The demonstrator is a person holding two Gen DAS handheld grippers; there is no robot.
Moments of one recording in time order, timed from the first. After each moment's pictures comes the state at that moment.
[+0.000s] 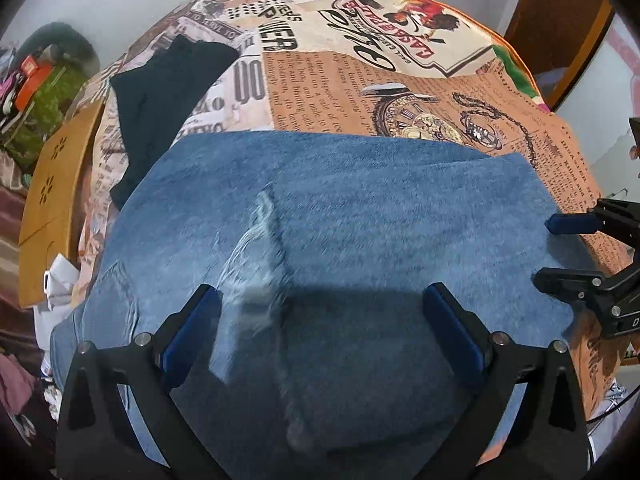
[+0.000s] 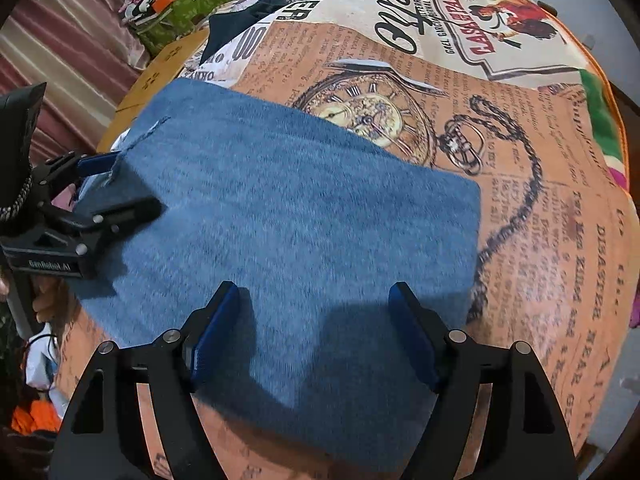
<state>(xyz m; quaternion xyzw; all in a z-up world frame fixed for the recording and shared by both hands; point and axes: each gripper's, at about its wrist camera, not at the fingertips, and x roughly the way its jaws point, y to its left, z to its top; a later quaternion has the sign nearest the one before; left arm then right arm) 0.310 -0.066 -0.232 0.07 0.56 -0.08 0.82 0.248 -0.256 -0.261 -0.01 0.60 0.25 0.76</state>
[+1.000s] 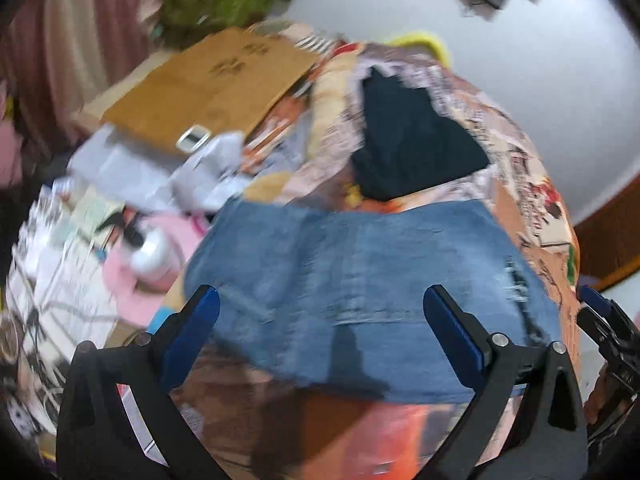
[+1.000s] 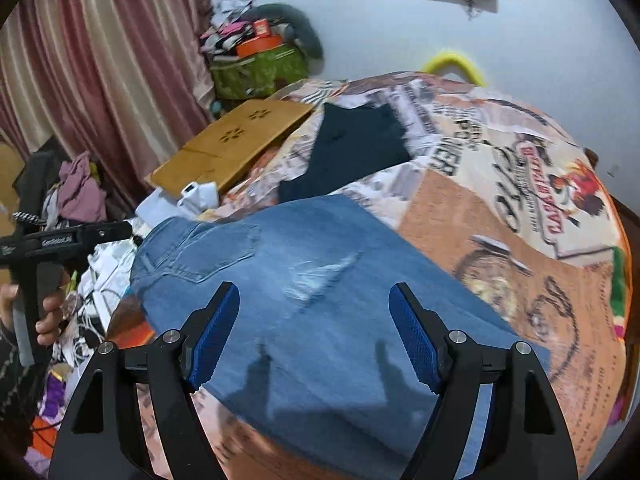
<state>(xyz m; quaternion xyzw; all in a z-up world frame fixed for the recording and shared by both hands) 0.190 0.208 -0.193 -0.22 0.48 0.12 0.84 0.218 -0.093 -0.170 -0.07 0.43 0.33 0.84</state>
